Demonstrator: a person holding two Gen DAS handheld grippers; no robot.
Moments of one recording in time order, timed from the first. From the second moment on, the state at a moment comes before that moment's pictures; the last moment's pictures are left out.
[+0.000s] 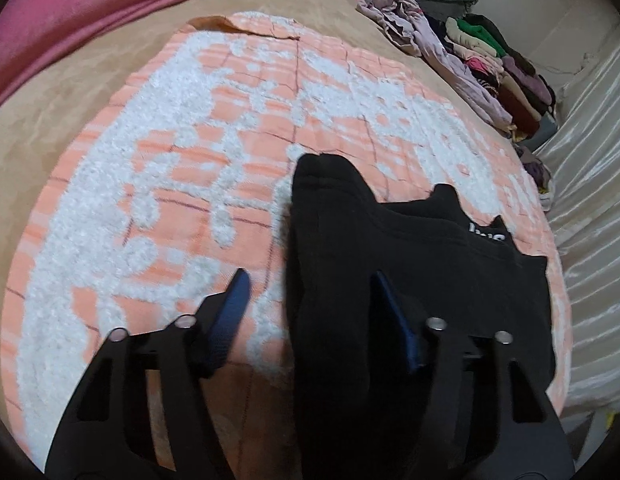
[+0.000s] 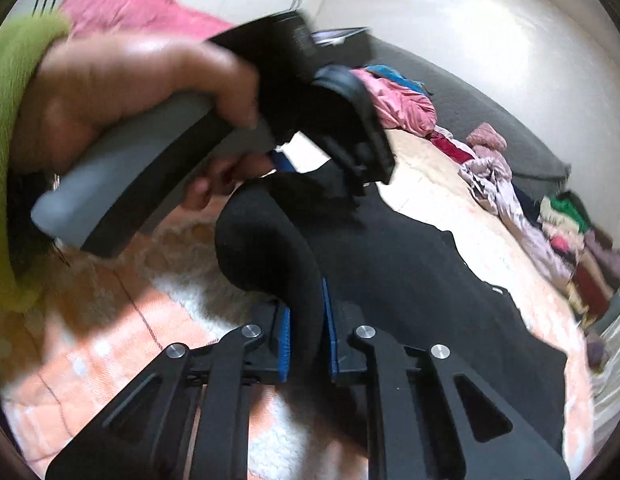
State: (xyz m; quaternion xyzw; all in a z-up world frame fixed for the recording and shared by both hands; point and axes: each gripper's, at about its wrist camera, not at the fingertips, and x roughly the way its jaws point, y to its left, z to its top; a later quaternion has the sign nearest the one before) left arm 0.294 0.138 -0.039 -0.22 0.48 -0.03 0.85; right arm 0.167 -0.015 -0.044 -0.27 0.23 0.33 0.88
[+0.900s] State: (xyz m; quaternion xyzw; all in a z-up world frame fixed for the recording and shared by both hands) left arm 0.296 -0.067 0.095 -0.13 0.43 -0.08 0.89; right arm 0.163 -0.228 0.021 0.10 0.22 0.29 0.93
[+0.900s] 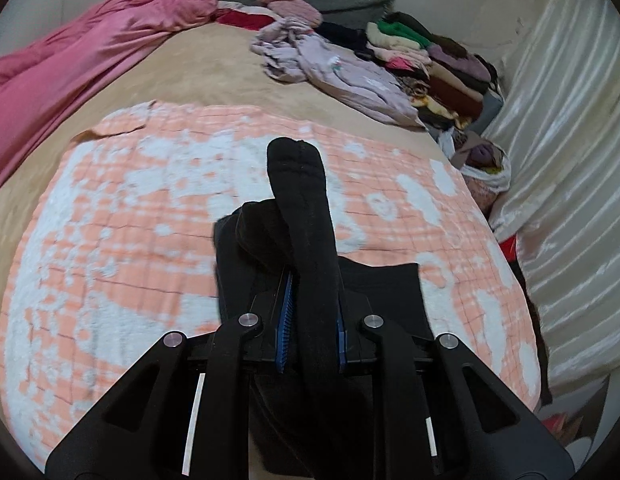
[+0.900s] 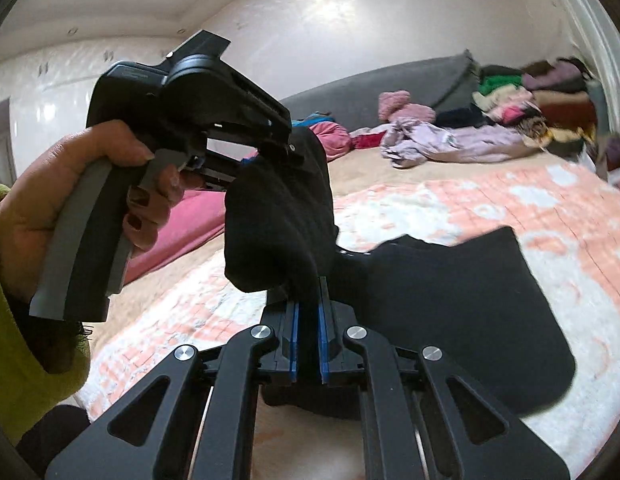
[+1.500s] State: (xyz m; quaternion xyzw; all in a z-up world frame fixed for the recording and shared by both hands) left arm 0.324 -0.197 0.056 -0.06 0.48 -0.11 0.87; right arm 0.155 -0.323 -0.016 0.19 0.26 0.24 0.92
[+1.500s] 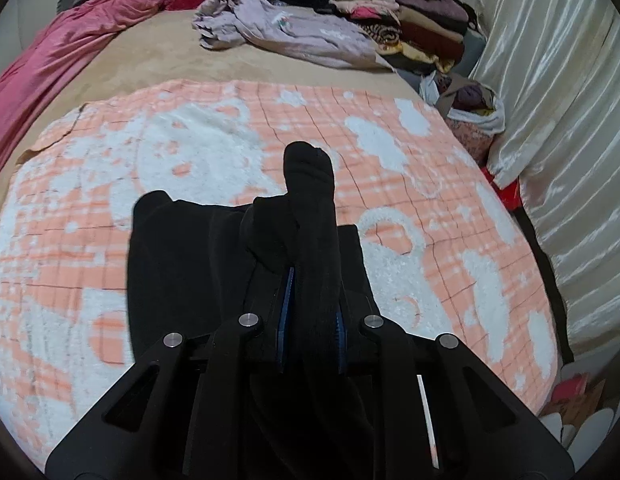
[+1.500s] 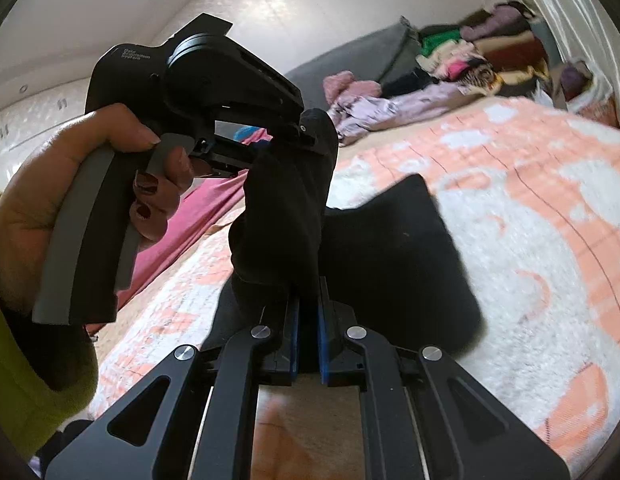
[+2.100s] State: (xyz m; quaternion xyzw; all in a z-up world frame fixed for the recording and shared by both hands) left arm 0.260 -0.118 0.029 -0.08 0.40 -0.06 0.91; right arm 0.146 -0.378 -0.049 0.22 0.34 0.15 0.90
